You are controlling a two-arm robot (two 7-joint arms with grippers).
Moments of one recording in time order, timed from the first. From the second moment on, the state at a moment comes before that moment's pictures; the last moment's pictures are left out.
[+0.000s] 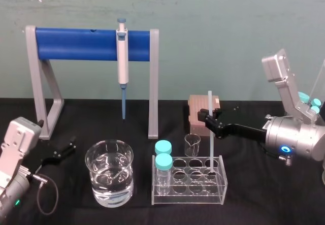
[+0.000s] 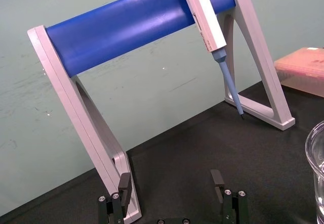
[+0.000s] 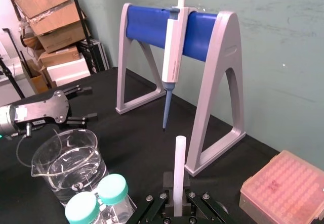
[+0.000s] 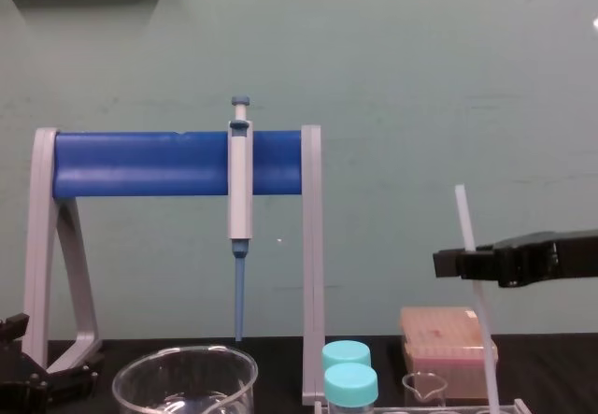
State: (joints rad) left arm -0.20 0.60 0.45 -1.41 -0.25 -0.12 0.03; right arm 0.53 0.62 -0.56 -1.43 0.67 0.27 0.55
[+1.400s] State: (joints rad) left arm -0.20 0.60 0.45 -1.41 -0.25 -0.12 0.03; right arm 0.52 0.55 -0.55 -1.33 0.63 0.25 0.57
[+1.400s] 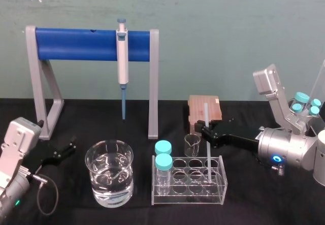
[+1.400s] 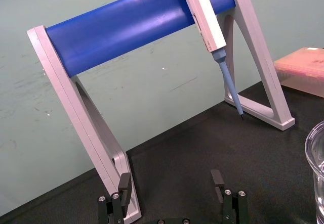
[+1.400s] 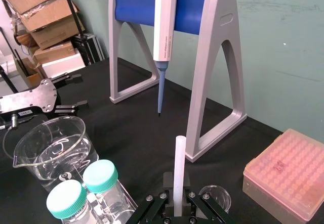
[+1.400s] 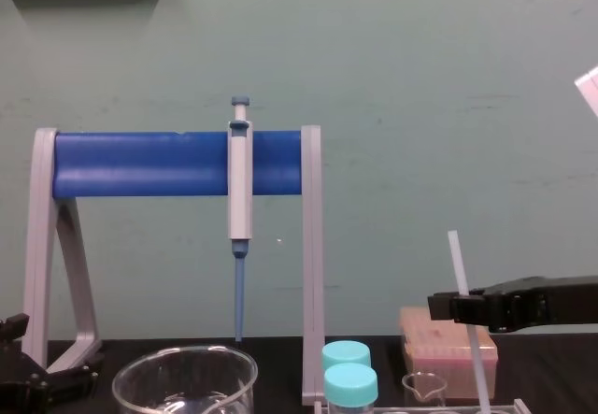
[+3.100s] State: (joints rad) left arm -0.20 0.60 0.45 -1.41 -0.25 -0.12 0.03; right arm 0.28 0.46 -0.36 -1.44 0.36 0.12 -0.05
